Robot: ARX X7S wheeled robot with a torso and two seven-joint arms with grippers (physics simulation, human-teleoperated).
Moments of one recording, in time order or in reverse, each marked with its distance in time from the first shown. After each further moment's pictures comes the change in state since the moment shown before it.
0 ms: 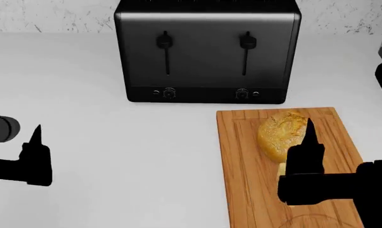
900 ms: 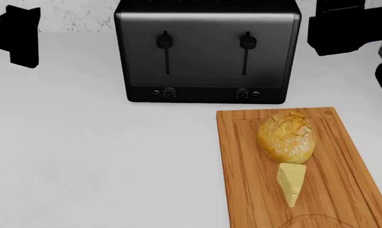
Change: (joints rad) left arm -0.793 -0.087 0.227 -0.543 -0.315 -0.137 0.051; right arm 0.767 -0.292 -0.037 0.465 0.105 0.586 -0.114
